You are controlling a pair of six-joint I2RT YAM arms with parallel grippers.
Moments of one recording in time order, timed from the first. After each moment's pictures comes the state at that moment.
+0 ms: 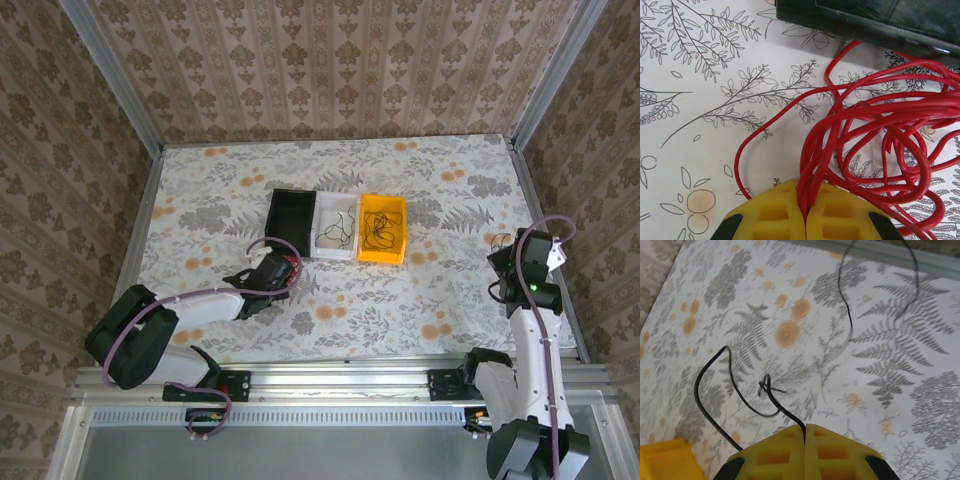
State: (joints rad) left arm -0.76 1.38 0.49 -0.15 -0.33 -0.77; right arm -0.30 0.78 0.67 -0.67 0.14 0.80
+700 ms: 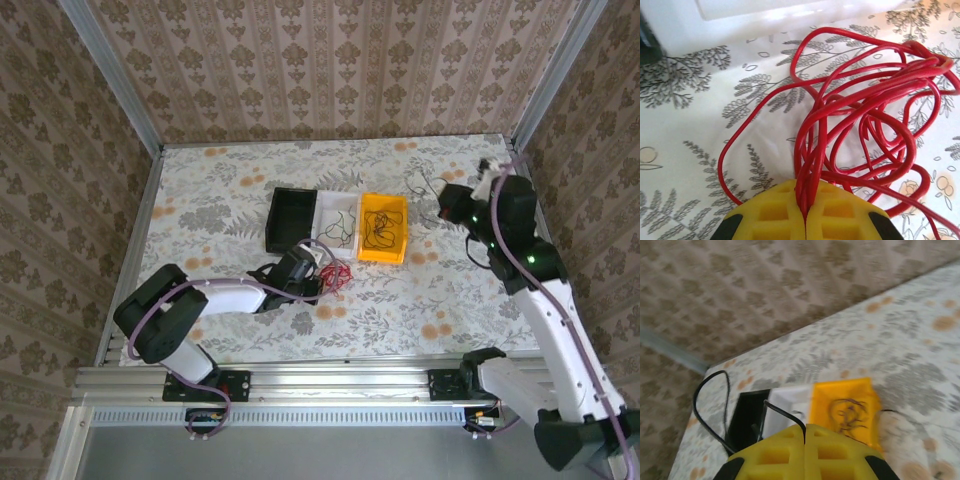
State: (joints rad) left arm -0.86 1.57 0.60 0.08 0.04 -0.40; right arm 0.18 0.96 1.12 -0.53 -0.10 0.54
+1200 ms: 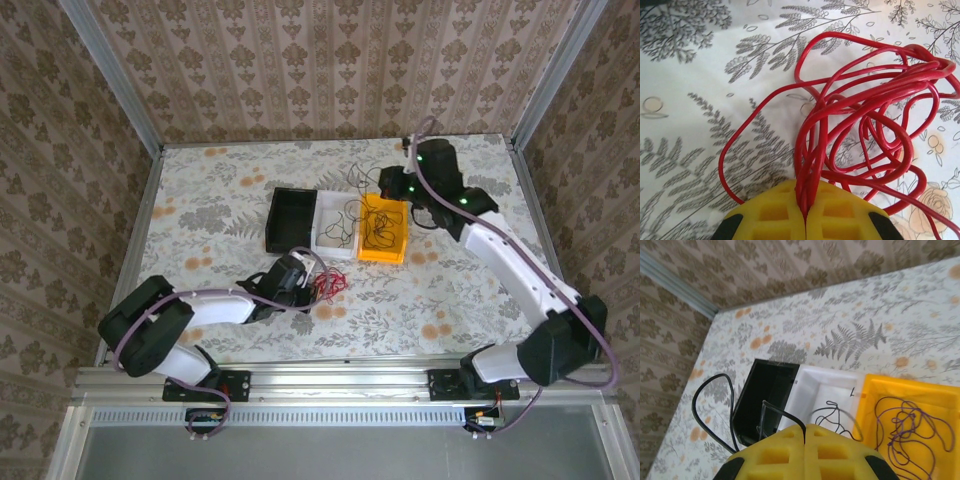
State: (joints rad) left arm -0.85 1.46 0.48 0.12 0.07 -0.40; right arm 0.38 1.41 1.32 -0.44 -0.12 0.49
